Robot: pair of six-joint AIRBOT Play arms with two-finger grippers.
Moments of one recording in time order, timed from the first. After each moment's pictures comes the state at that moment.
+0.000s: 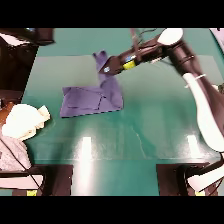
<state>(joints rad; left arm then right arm) -0.08 -1.48 2.05 1.35 -1.36 -1.51 0.44 -1.74 1.90 -0.58 1.27 1.19</state>
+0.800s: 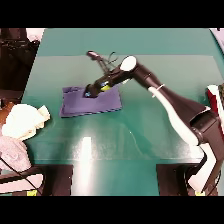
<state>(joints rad) -0.01 -1.38 2.05 1.39 -1.49 -1.49 0.55 -1.91 1.91 -0.69 1.21 1.11</state>
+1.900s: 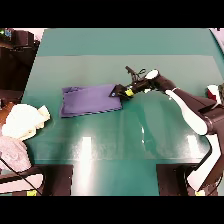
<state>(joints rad) -0.01 -1.38 1.95 1.38 -1.43 -1.46 0.35 -1.94 1.53 -0.53 1.08 1.28</state>
